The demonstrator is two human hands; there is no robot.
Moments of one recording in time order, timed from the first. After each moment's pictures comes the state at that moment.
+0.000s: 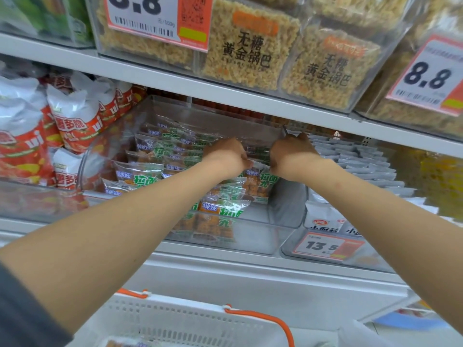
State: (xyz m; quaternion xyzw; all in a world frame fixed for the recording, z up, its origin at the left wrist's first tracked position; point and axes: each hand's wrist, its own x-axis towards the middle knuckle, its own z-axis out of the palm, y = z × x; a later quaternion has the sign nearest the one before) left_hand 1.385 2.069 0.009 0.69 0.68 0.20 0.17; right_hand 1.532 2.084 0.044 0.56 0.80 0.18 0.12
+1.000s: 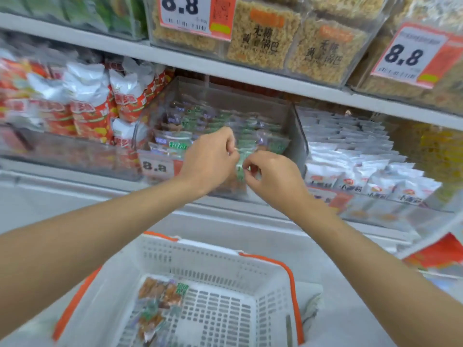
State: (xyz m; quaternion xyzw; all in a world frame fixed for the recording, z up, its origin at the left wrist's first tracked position) left_hand 1.351 1.915 0.005 0.65 0.63 0.42 0.09; right_hand 1.509 1.928 0.006 0.42 0.88 0.03 -0.23
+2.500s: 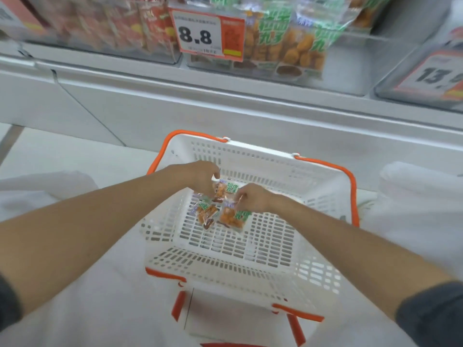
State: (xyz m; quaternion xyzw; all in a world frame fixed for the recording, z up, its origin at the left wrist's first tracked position) left_hand 1.266 1.812 -0.193 0.63 0.63 -0.19 0.41; right_hand 1.448 1.829 -0.280 0.43 0.74 -0.49 0.14
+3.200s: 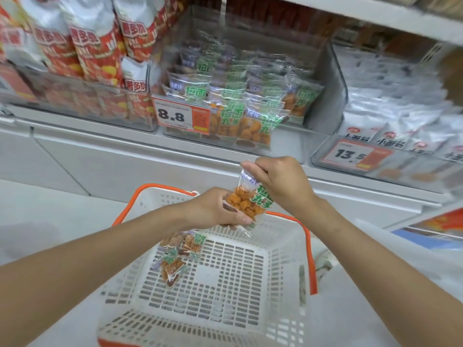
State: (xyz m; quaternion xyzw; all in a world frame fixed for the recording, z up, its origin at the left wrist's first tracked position) left_hand 1.337 1.818 -0.101 0.56 0.50 0.24 0.62; right_hand 1.506 1.892 -0.078 0.39 0.88 -0.11 -0.26
